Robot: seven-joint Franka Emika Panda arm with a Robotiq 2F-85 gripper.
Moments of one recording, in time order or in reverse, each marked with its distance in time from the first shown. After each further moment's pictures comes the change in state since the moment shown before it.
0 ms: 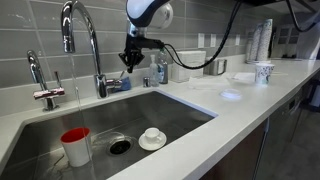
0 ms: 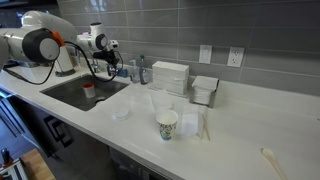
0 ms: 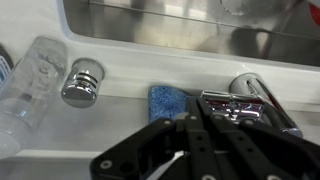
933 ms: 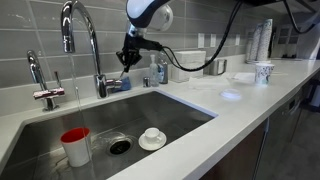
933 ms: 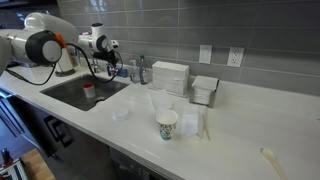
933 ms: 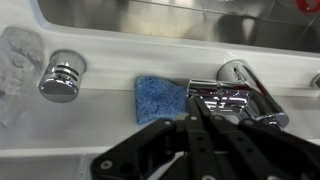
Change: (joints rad) arm -0.028 0.016 0.045 0.004 0.034 0.066 -0.016
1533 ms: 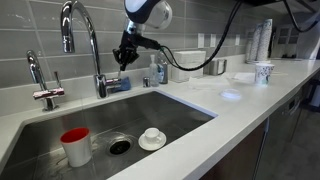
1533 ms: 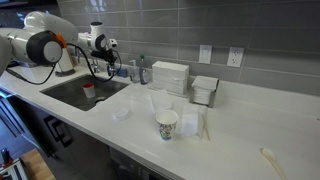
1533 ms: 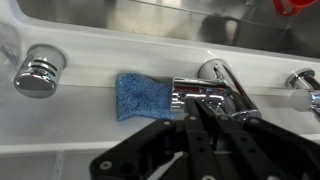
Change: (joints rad) arm -0.025 -0.005 0.063 0.000 0.019 0.000 -0.050
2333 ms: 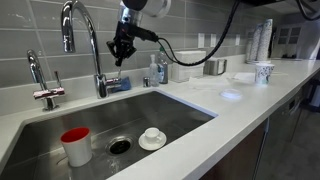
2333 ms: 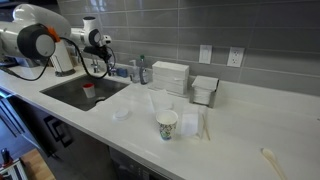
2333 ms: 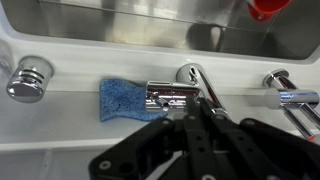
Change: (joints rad) arm 0.033 -0.081 0.002 -0.054 -0.025 -0.050 0.103
